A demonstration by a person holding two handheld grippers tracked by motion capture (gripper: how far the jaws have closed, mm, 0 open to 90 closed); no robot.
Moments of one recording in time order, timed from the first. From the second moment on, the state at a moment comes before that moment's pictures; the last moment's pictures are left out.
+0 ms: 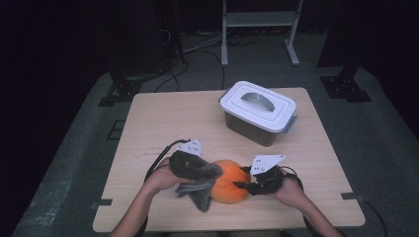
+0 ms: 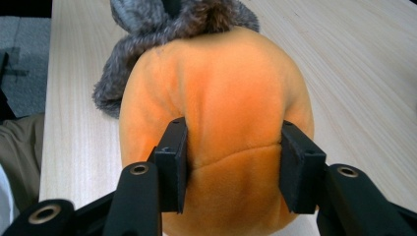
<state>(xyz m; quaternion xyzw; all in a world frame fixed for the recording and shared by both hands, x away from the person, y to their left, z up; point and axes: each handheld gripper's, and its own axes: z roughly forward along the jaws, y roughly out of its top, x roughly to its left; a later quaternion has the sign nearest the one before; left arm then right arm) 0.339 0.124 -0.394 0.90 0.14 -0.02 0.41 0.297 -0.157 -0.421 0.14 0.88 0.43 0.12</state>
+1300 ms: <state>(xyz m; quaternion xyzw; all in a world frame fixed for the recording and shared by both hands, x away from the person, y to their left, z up) 0.322 0.118 -0.394 0.90 0.11 -0.02 0.42 0.302 -0.153 -0.421 0.13 0.89 0.43 0.07</state>
